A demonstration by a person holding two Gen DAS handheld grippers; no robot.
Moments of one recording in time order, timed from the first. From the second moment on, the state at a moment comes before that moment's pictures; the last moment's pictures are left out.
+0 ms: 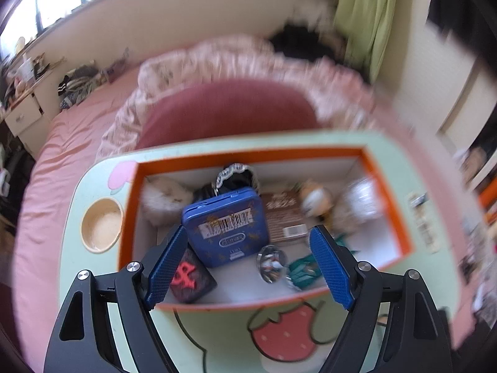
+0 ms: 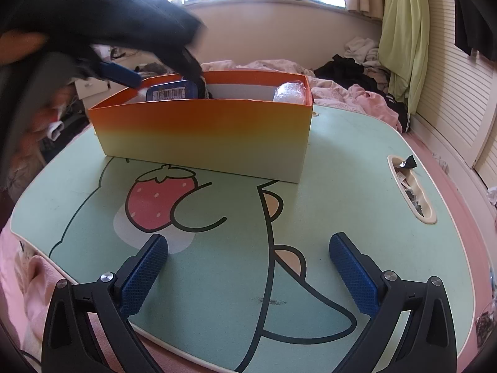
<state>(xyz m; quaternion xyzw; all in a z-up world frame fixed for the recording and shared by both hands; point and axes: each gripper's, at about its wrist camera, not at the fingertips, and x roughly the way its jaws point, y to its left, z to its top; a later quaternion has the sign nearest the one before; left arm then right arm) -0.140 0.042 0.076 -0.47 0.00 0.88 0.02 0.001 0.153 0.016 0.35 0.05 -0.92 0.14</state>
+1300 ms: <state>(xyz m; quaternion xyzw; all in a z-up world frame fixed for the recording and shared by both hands) -0.127 0.024 0.074 -0.44 -0.11 0.88 0.16 0.003 0.154 0.014 0.35 0.05 -0.92 0.14</state>
